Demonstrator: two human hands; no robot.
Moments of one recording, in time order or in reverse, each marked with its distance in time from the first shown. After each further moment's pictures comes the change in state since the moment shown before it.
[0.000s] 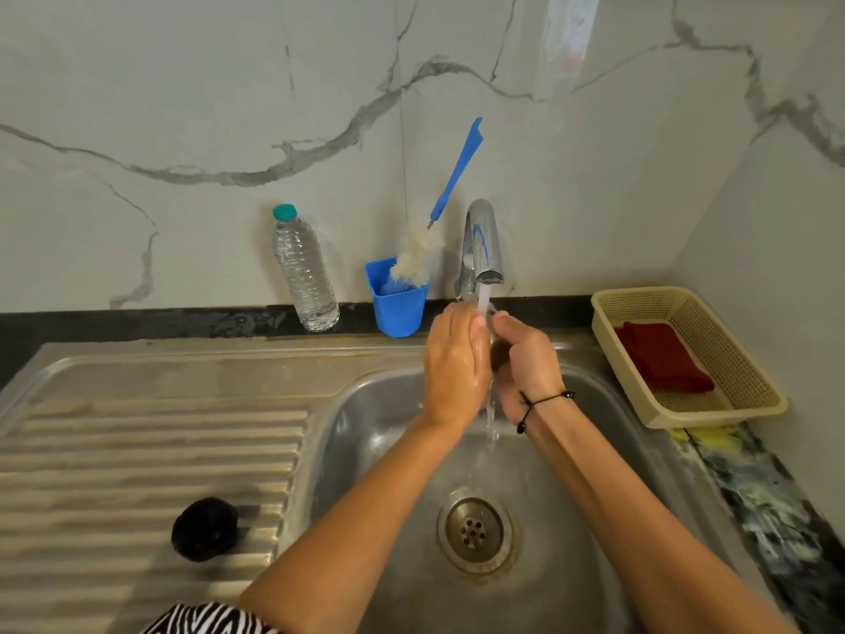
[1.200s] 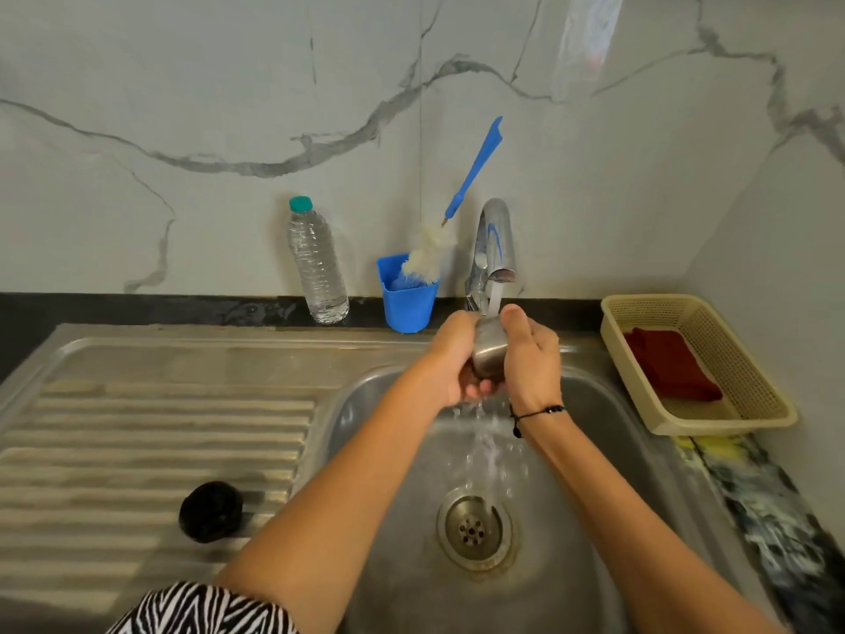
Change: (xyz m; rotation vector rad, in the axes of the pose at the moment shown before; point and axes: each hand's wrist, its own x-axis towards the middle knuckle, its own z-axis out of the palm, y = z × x) left_hand 0.040 0.026 -0.030 -0.536 -0.635 -1.369; right_hand -0.008 0.002 0.005 -0.381 0.158 -0.208
